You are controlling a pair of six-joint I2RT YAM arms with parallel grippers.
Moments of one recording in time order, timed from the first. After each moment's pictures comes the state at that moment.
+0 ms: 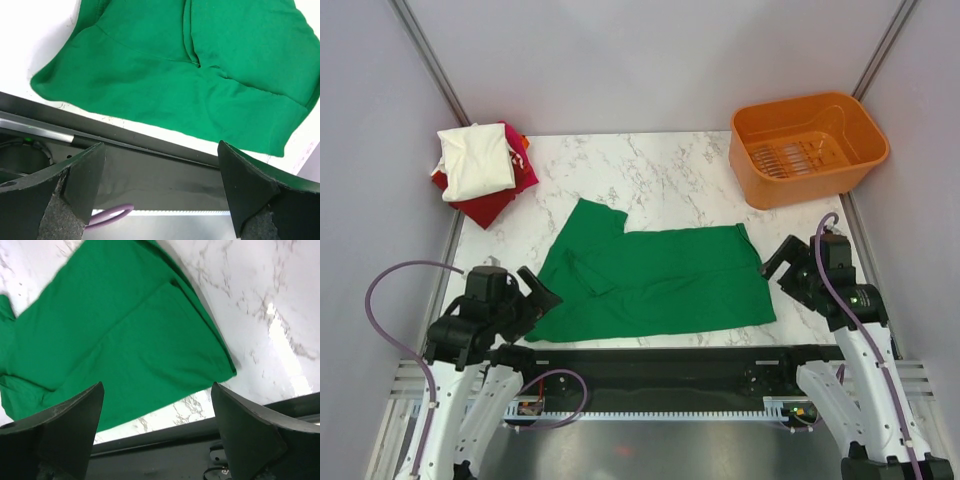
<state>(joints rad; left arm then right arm) -0.18 0.46 0.75 -1.22 0.05 -0.88 0.08 0.66 0.76 -0.97 -0.01 0.72</state>
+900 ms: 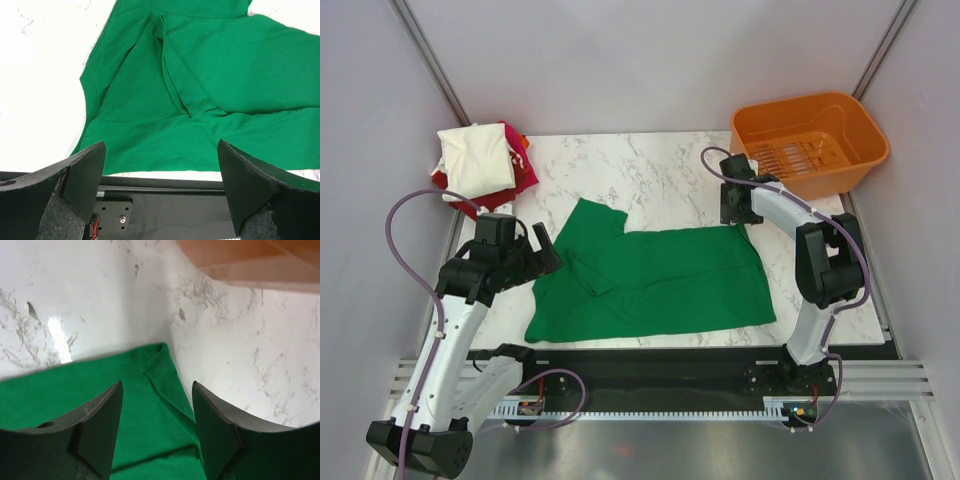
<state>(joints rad) -0.18 0.84 0.97 -1.02 -0.02 -0.52 0.29 1.84 1.33 -0.61 0.33 0.32</state>
